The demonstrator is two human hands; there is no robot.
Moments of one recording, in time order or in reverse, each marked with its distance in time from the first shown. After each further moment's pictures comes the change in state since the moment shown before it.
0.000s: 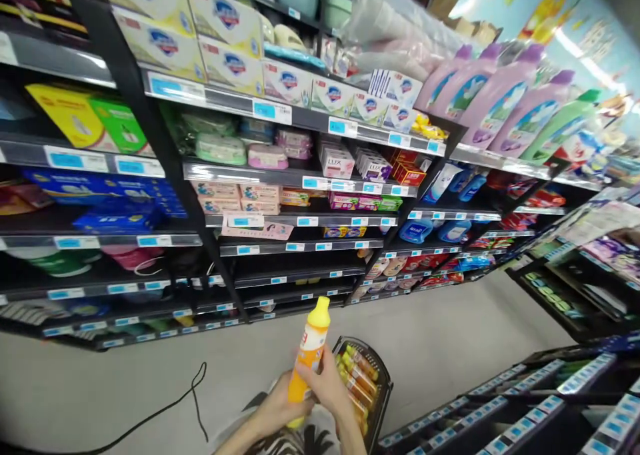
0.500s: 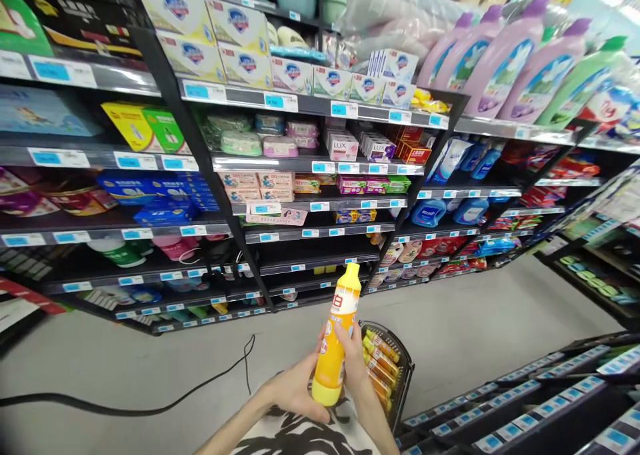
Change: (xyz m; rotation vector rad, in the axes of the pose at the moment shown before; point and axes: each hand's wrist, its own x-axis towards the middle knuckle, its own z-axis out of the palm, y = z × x) left_hand -0.050 0.036 0.000 0.151 -0.227 0.156; right_hand -0.055 -0.039 0.026 0.579 0.176 0.061
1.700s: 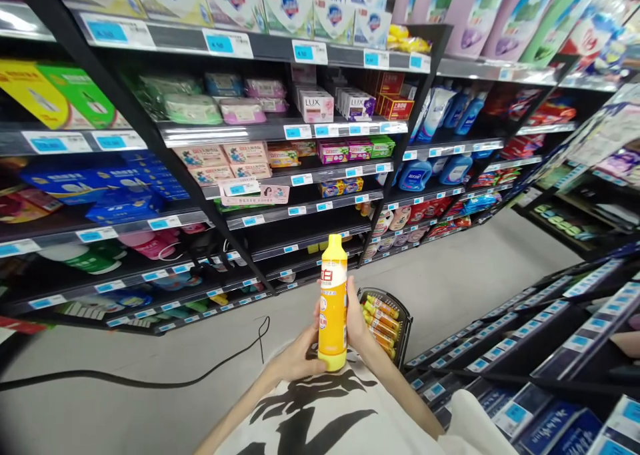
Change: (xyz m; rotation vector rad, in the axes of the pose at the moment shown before) left_hand -0.017 -0.041 0.005 0.009 -0.008 0.030; right_hand 0.007 0.001 0.001 0.077 -0.254 0.156
